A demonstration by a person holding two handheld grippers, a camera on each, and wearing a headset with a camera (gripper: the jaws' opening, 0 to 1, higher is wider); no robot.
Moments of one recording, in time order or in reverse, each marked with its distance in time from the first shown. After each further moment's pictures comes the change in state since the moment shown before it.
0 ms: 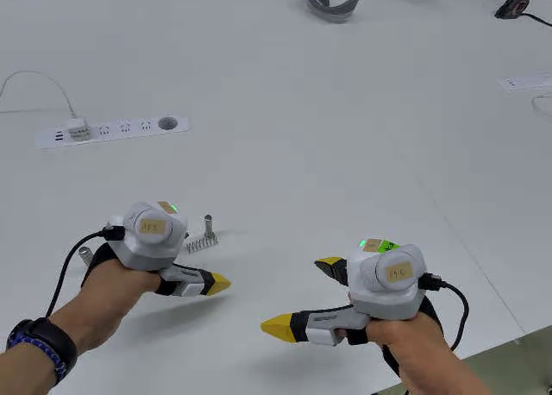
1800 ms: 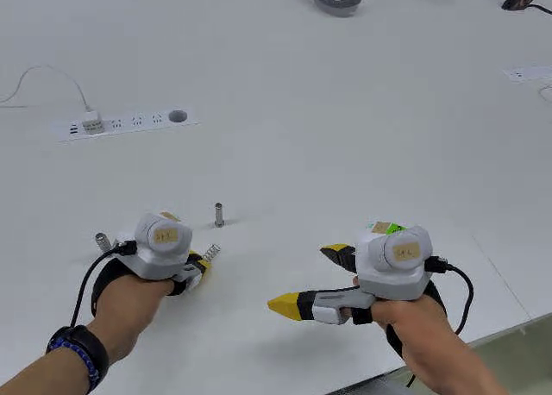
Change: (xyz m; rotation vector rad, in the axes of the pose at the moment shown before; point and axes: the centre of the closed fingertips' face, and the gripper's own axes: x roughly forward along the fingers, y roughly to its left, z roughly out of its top) left arm -0.021 0.000 -0.044 -0.145 0.022 0.166; right arm -0.002 0.006 0.003 0.031 -0.025 -0.005
